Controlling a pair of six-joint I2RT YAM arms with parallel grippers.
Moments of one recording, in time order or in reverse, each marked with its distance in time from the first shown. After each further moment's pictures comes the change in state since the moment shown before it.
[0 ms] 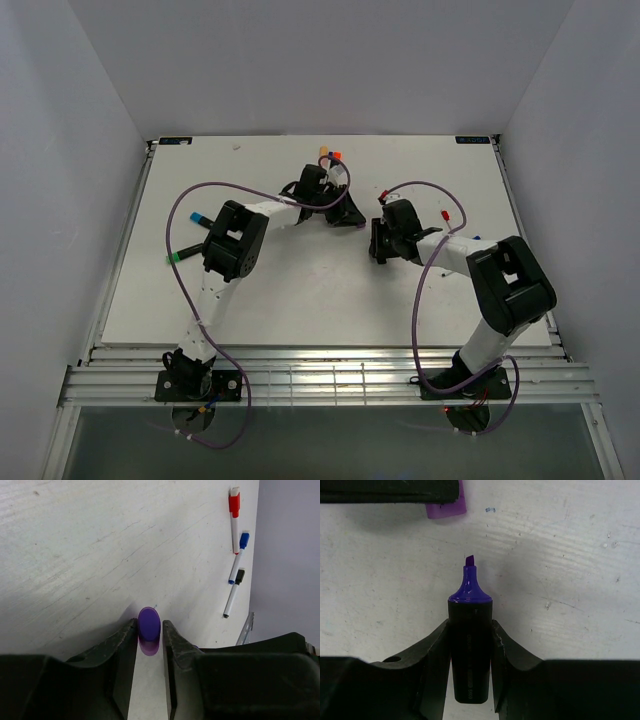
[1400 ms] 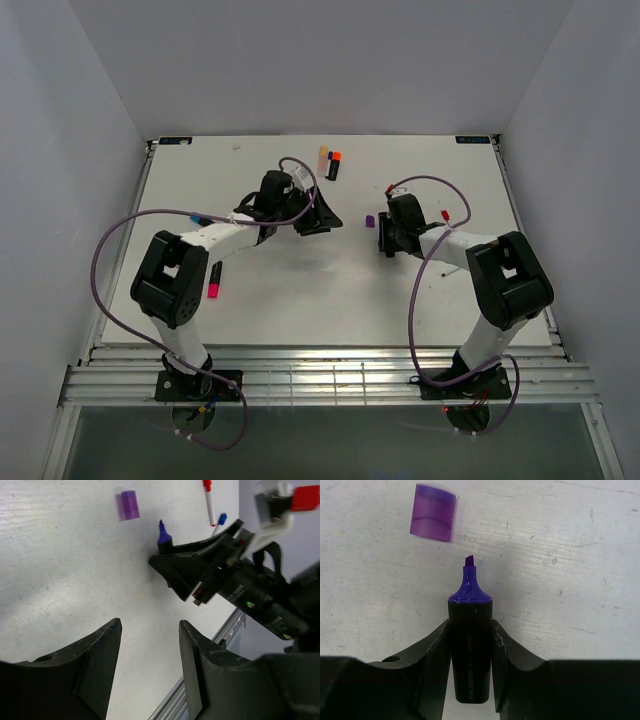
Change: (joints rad) left arm 0.029 -0.583 -0.553 -0.012 -0.139 -0.012; right arm -0.052 0.036 0.036 -0.006 0.074 -0.053
